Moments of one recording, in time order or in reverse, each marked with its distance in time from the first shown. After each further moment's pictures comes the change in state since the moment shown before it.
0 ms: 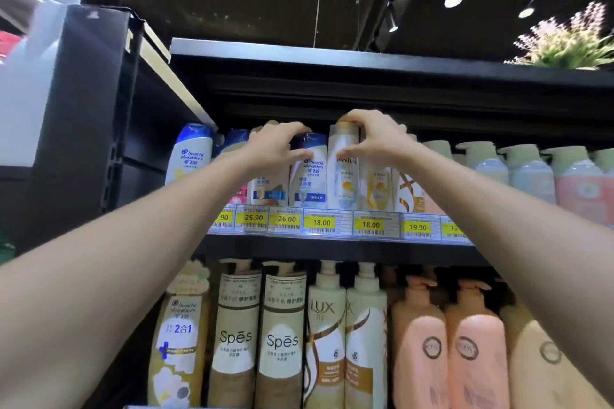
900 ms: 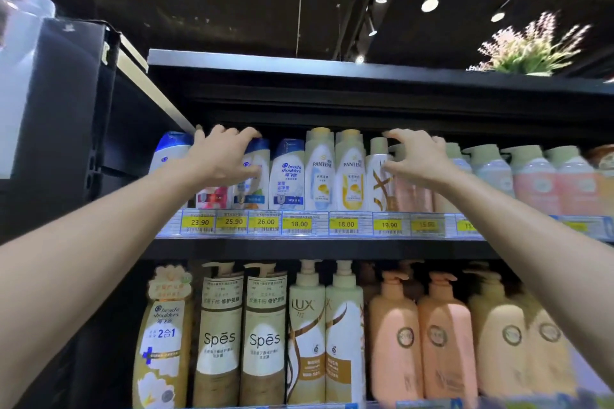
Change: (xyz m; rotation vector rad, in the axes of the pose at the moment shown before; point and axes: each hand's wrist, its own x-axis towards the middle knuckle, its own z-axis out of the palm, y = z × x) left_hand -0.023 -0.020 -0.022 0.422 -0.009 -0.073; right_hand -0.043 0.078 -0.038 -0.202 0.062 0.125
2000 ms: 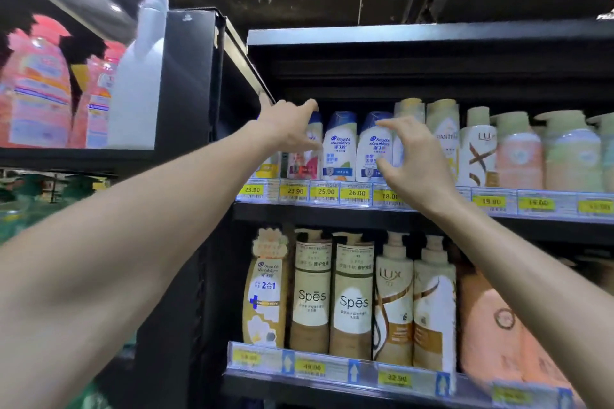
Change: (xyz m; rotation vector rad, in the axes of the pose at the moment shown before) left_hand -0.015 -0.035 -0.020 0.124 -0.116 -0.040; right_hand -0.058 -0.134 0.066 0.365 0.237 -0.269
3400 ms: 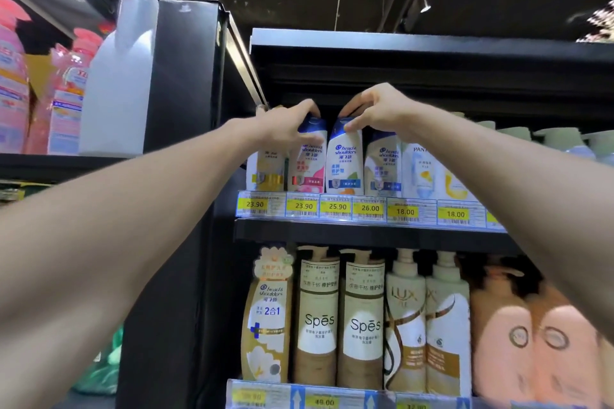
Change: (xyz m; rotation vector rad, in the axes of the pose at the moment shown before) left_hand 0.030 -0.045 0.017 -0.376 -0.054 0.143; right_hand 0.122 -0.037 0.016 0.210 -0.462 0.325
